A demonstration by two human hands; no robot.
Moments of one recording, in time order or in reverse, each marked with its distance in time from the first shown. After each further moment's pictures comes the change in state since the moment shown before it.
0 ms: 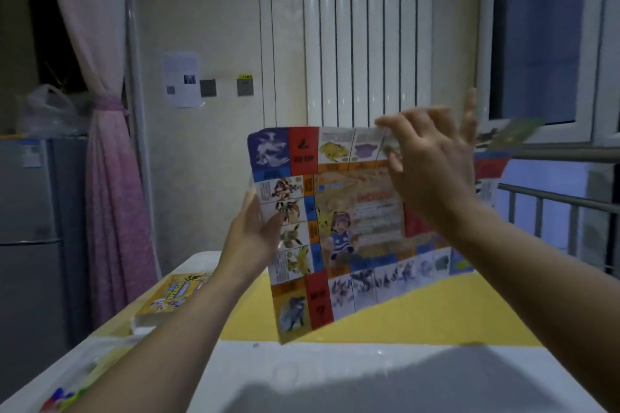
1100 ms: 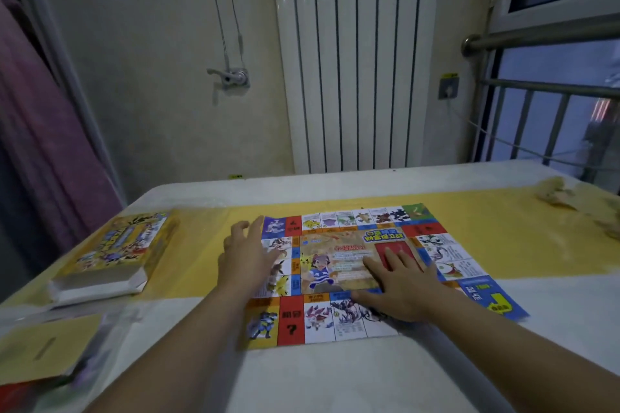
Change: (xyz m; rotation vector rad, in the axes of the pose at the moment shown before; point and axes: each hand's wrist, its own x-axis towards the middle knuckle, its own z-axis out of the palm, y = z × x) left_hand -0.022 -0.196 0.097 0.792 -0.348 -0.466; right_hand -0.261 0.007 0.154 0.104 -1.725 0.265
